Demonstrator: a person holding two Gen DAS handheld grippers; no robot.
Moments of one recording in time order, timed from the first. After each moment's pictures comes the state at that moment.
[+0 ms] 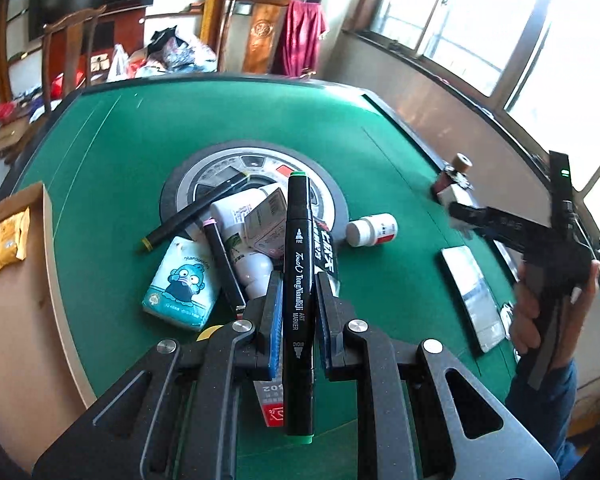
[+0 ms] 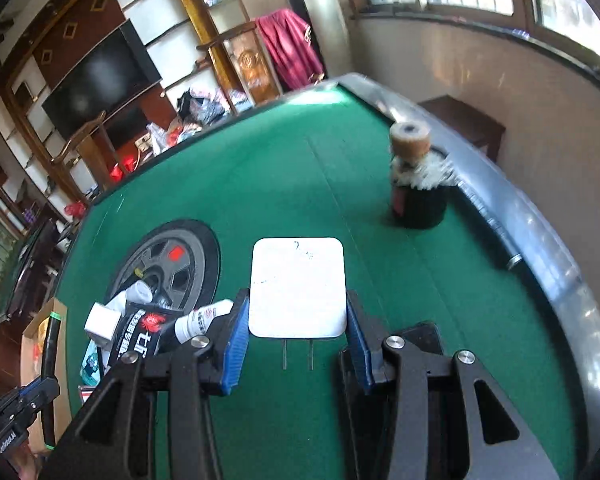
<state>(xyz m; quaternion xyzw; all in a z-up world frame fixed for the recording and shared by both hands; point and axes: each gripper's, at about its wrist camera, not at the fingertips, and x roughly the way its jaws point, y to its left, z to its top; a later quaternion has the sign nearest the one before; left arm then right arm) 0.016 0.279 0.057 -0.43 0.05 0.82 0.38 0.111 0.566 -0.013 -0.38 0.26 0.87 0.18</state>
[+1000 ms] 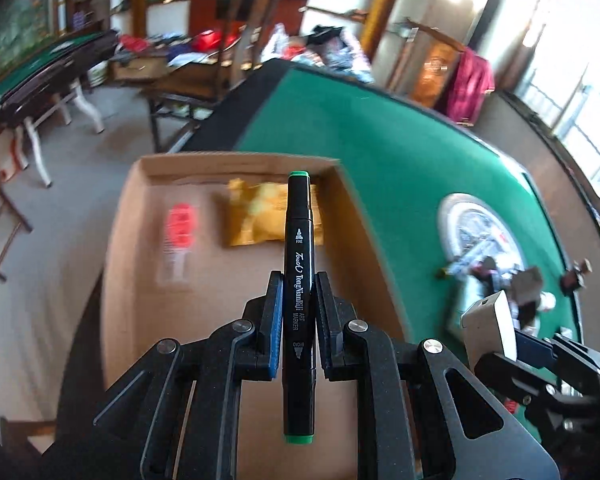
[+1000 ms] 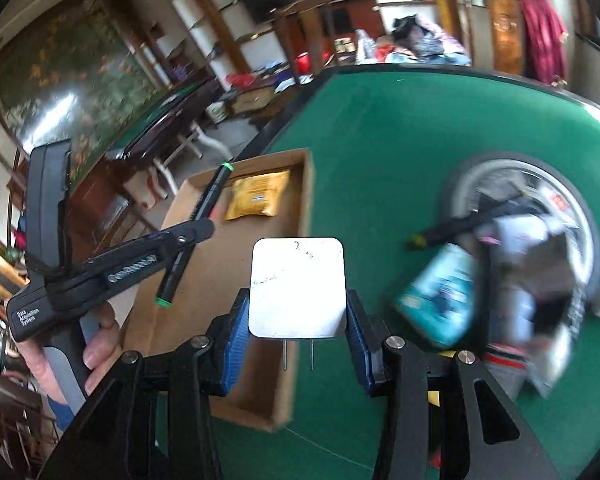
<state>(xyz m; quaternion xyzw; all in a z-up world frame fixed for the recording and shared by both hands) -0.109 0.059 0.036 -0.47 -0.03 0.87 0.15 -0.014 0.204 0.008 -0.45 0.12 0.87 -0.14</state>
